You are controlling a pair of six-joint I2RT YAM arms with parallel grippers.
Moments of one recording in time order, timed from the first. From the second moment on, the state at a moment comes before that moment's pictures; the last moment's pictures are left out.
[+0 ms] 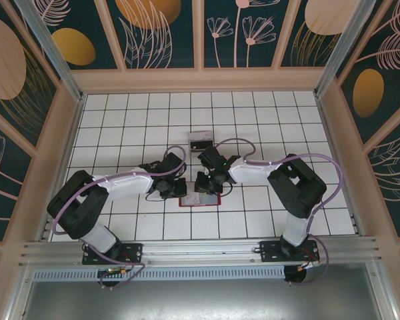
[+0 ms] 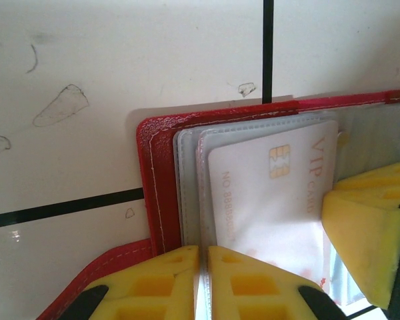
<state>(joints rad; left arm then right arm) -0.73 1.59 0.78 -0.39 0.18 -0.76 0.83 1.80 0.98 -0.33 -0.35 0.89</state>
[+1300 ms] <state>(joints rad) -0.73 1.61 0.81 -0.42 0.18 -0.76 0.80 1.75 0.85 -0.11 -0.44 0.94</state>
